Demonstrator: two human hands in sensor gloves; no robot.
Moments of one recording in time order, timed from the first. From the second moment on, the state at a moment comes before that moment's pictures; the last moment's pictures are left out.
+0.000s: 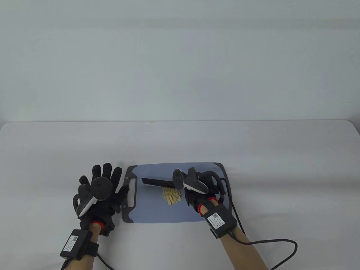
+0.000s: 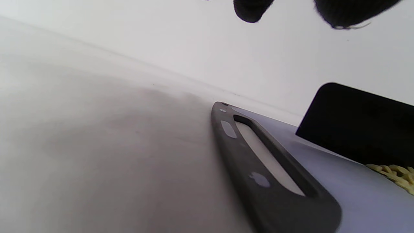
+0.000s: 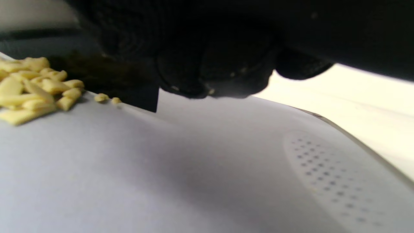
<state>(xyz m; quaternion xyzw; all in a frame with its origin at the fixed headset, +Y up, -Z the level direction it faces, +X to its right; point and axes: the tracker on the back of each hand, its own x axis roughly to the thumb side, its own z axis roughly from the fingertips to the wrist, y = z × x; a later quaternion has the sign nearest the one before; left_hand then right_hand) -0.287 -0.741 -0.382 -0.02 0.00 0.15 0.99 0.029 -0.730 -0.435 -0.10 -0.08 -0.99 0.09</state>
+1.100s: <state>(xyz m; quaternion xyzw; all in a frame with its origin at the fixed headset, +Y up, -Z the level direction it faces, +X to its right) -0.289 -0.742 -0.385 -0.02 0.00 0.16 0.99 0.026 -0.737 -0.435 -0.09 -0.04 -0.99 0.06</state>
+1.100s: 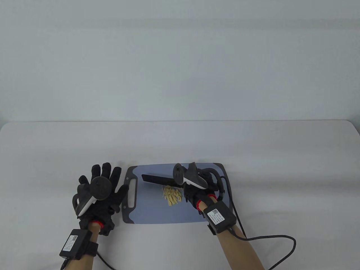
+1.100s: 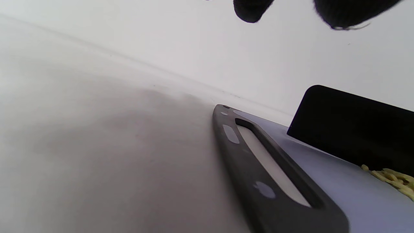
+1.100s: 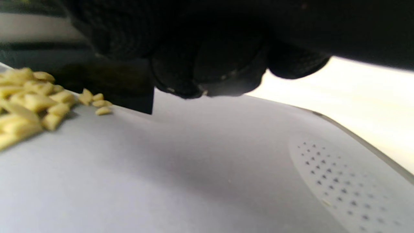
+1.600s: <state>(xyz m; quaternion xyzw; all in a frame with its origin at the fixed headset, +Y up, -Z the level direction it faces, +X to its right) -0.287 -0.743 -0.386 -0.02 0.00 0.16 0.99 0.035 -0.735 -0.440 -0.07 -0.06 -1.00 0.04</state>
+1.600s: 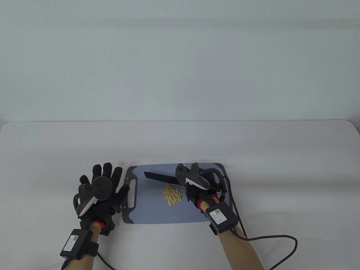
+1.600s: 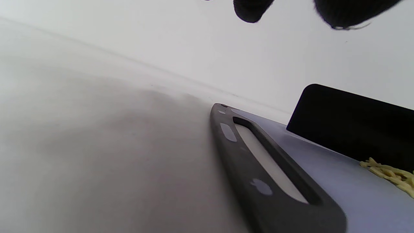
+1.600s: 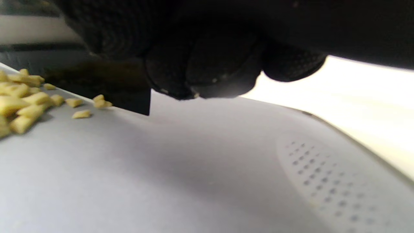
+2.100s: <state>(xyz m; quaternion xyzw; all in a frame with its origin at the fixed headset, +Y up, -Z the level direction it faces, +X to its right) -0.285 -0.743 -0.385 -0.02 0.00 0.15 0.99 0.038 -0.731 -0.433 -0.09 -0.03 -0.99 0.05</state>
